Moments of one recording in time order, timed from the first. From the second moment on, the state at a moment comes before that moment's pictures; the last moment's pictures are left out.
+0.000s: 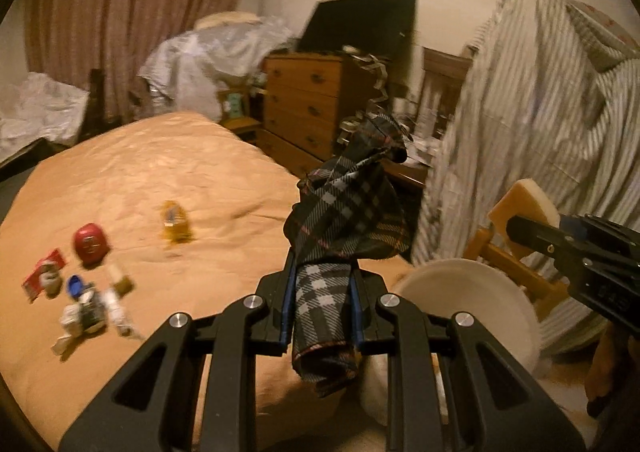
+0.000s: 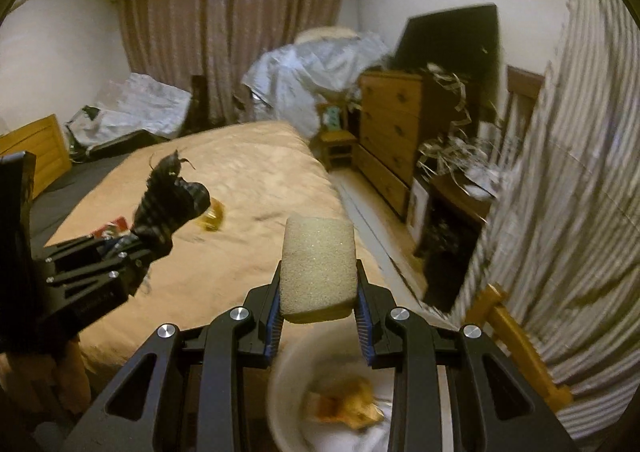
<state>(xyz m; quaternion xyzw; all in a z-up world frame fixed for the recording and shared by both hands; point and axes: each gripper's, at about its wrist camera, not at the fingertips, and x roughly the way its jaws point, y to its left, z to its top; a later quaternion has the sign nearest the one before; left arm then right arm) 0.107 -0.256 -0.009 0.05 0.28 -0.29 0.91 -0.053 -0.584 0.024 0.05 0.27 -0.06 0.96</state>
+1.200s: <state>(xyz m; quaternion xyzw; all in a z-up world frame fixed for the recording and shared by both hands) 0.124 -0.404 -0.095 0.16 0.47 -0.40 0.77 -0.028 -0.698 -0.075 0.11 0.51 -0.02 0.85</state>
